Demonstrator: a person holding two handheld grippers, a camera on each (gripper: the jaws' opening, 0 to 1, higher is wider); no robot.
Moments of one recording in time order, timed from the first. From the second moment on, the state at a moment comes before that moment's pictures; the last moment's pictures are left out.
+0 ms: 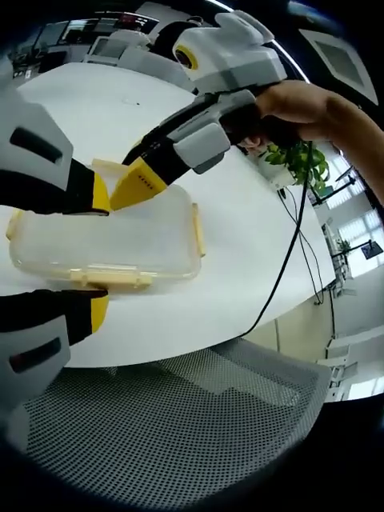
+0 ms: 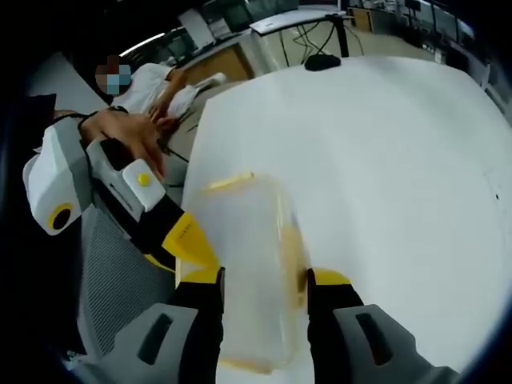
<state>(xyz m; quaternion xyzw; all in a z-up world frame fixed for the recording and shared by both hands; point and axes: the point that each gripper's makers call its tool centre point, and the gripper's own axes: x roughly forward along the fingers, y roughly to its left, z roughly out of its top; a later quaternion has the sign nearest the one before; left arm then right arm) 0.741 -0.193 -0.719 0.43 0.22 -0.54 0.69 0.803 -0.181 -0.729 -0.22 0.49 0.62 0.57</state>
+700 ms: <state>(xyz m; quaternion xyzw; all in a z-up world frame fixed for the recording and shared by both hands) 0.748 -0.192 -0.720 0.44 0.22 -0.54 0.69 0.801 -0.181 -0.729 -0.25 0.51 0.61 0.55</state>
